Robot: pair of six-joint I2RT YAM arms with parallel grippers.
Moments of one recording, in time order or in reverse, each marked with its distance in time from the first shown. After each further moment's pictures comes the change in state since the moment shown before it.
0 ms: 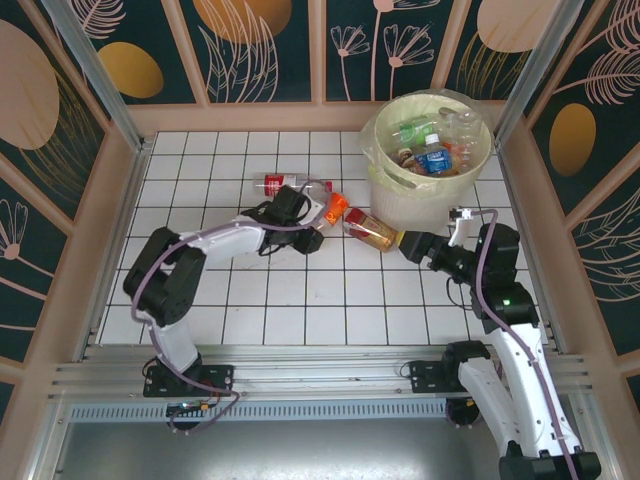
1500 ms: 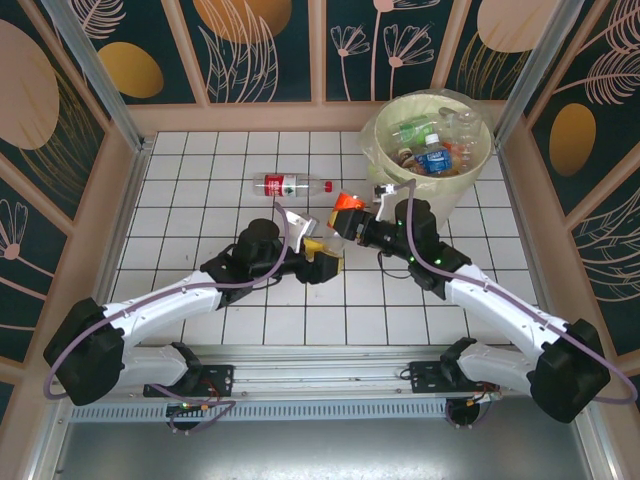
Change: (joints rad) left arm -0.182 -0.516 -0.397 0.428 0.224 -0.405; right arm 0.525 0.486 0.092 0.520 0.338 0.243
